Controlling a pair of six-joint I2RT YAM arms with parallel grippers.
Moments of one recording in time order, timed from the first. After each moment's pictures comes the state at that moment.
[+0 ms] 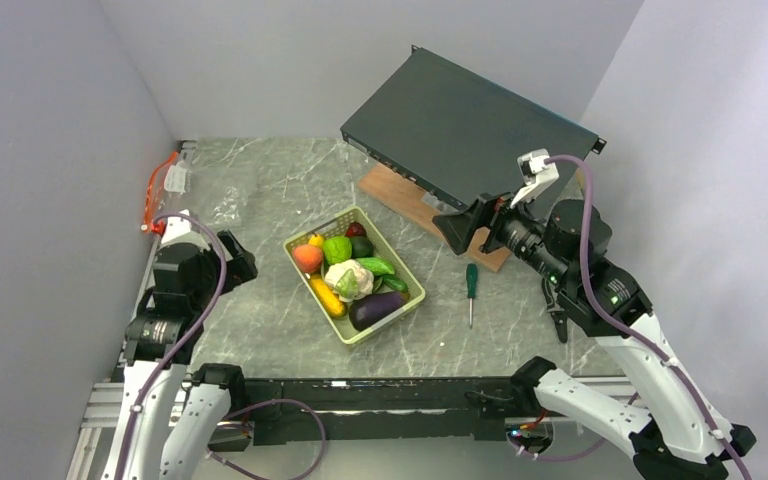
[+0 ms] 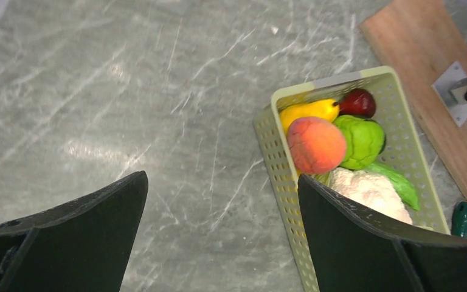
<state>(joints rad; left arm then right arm) -0.09 0.55 0.81 -0.73 -0.12 -0.44 0.62 0.82 1.21 -0.49 -0.03 0.39</state>
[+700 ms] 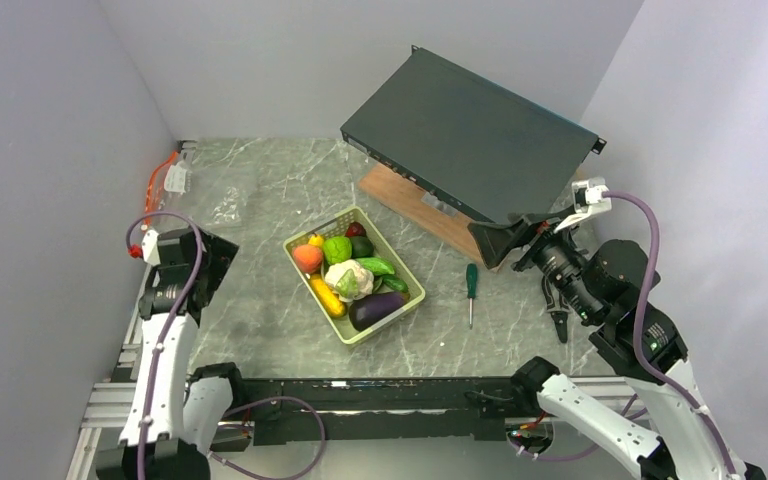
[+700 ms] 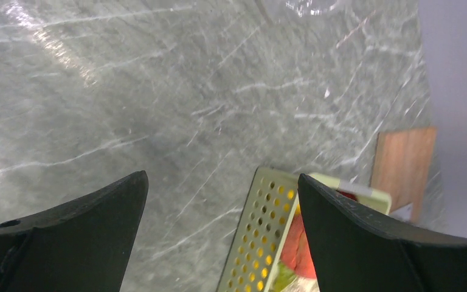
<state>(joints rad) 0.13 0.78 0.69 -0.64 -0.13 -0.92 0.62 0.61 1.15 -0.54 0.11 0.41</state>
